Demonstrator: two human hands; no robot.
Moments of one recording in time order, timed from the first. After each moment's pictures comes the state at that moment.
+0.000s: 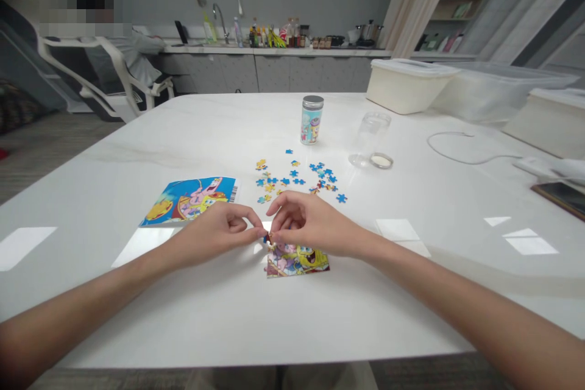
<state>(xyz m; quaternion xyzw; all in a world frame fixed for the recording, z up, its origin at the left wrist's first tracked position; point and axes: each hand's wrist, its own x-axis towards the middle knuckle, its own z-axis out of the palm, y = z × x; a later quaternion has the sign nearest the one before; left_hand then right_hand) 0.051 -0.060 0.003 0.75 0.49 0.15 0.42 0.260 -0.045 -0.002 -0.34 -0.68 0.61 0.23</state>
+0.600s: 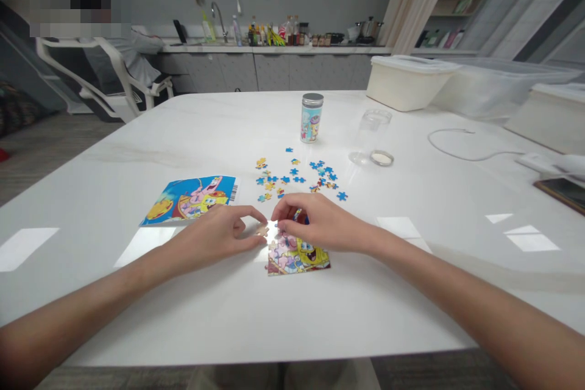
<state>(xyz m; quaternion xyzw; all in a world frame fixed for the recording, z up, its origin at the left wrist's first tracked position) 0.051 -0.061 0.000 0.80 0.52 0.10 0.28 0.266 -0.040 0.000 -0.35 -0.82 0.42 0.19</state>
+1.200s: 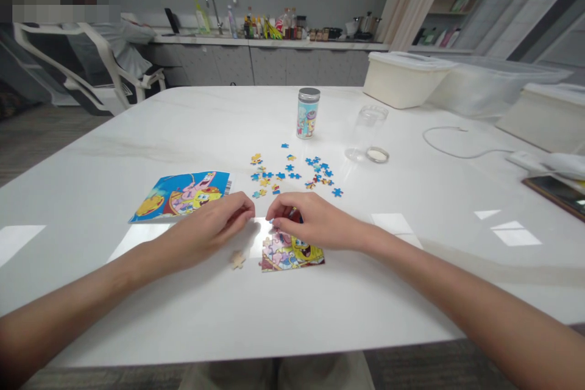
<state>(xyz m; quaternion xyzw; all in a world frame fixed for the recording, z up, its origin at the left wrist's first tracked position) 0.045 -0.061 -0.004 0.85 0.47 0.13 0.20 0.267 -0.041 -0.002 -0.34 -0.81 0.45 0.17</state>
